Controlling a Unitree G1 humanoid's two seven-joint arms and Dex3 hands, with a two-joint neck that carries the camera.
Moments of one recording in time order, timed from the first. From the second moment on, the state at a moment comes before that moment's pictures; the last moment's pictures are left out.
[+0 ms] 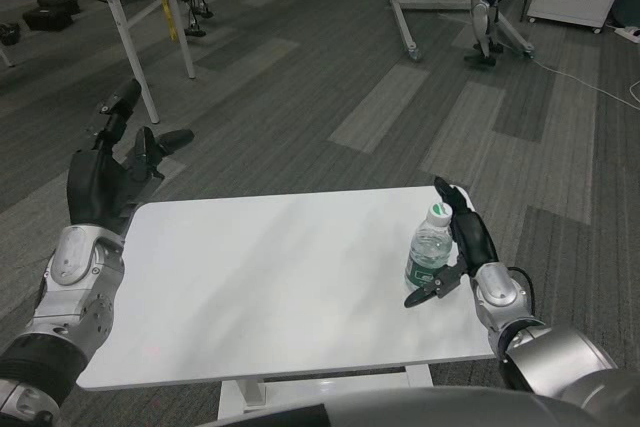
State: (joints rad) left arm -0.49 0.29 -0.34 0.64 -0.62 -0.61 -0.01; right arm -0.36 -0.34 0.03 1.32 0.21 -0.81 -0.02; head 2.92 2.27
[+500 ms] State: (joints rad) left arm -0.49 0.29 -0.33 0.63 -0.62 -0.61 -0.01; right arm -0.28 -0.38 -0.04 1.18 0.28 -0.81 0.00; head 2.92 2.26
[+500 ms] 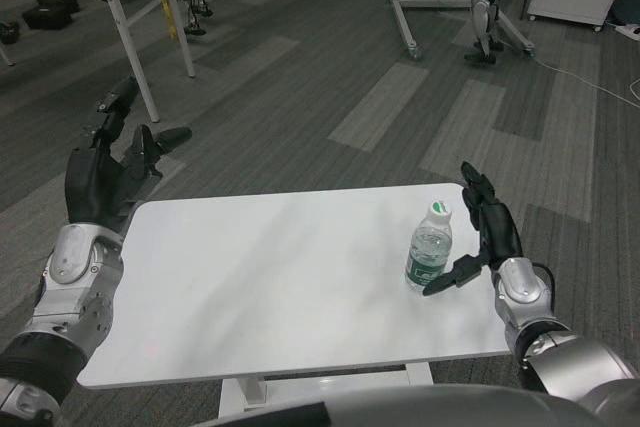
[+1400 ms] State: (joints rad) left arm -0.48 0.29 -0.34 0.63 -0.62 -0.61 -0.01; right arm -0.24 -0.41 -0.03 0.57 0.32 -0.81 0.03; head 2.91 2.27
